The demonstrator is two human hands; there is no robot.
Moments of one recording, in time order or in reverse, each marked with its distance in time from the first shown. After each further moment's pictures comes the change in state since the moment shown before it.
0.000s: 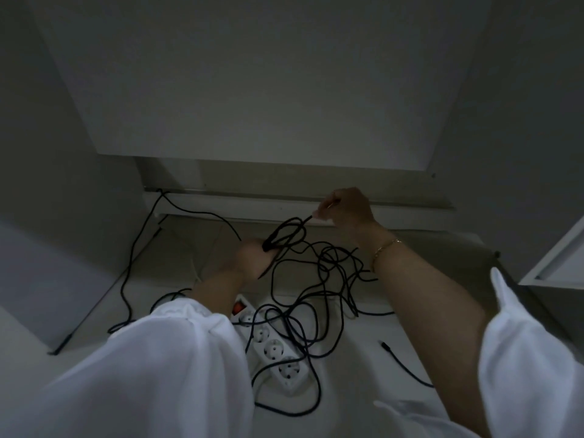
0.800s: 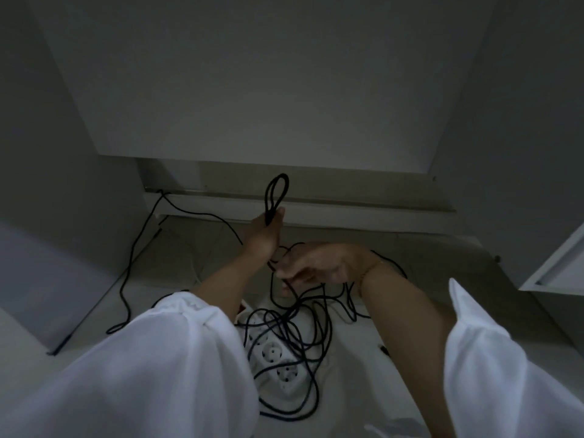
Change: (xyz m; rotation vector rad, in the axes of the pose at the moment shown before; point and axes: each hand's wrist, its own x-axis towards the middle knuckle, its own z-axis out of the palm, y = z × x) left_hand 0.019 0.029 0.005 -0.672 0.266 0.049; right_hand -0.033 0.010 0.035 0.083 -0.925 0.357
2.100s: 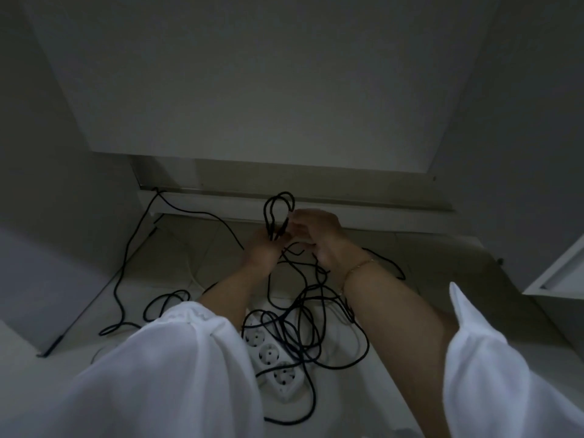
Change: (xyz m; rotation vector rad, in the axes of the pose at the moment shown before) left_hand -0.001 -0.022 0.009 0.097 -0.087 -0.013; right_hand 0.017 -0.022 -0.006 0.665 0.698 -0.248
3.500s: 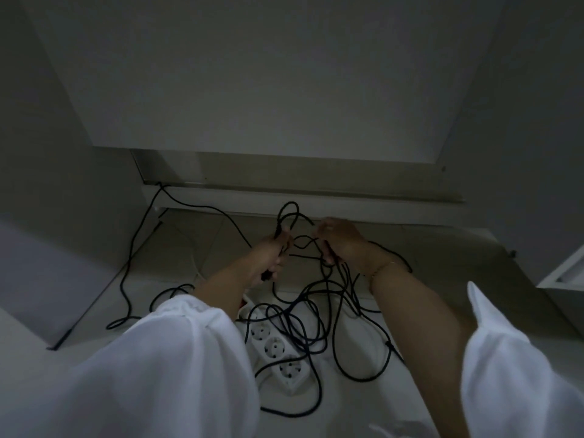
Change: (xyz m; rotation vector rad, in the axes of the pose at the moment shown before) left_hand -0.009 -0.002 -0.009 -0.127 -0.273 -0.356; right_hand 0.011 0.019 -0.041 -0.571 -0.083 -0.061
